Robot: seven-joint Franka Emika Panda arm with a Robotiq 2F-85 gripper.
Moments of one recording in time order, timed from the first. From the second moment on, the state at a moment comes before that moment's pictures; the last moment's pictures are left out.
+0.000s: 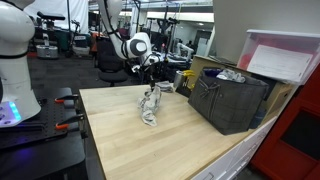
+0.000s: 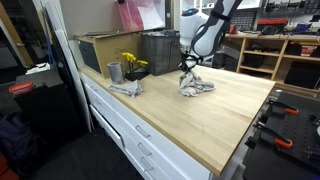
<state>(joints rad) 0.56 0.51 -0.59 -2.17 -0.27 2.84 0.69</state>
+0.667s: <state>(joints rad) 0.86 0.60 -1.19 -2.22 -0.68 2.75 1.11</state>
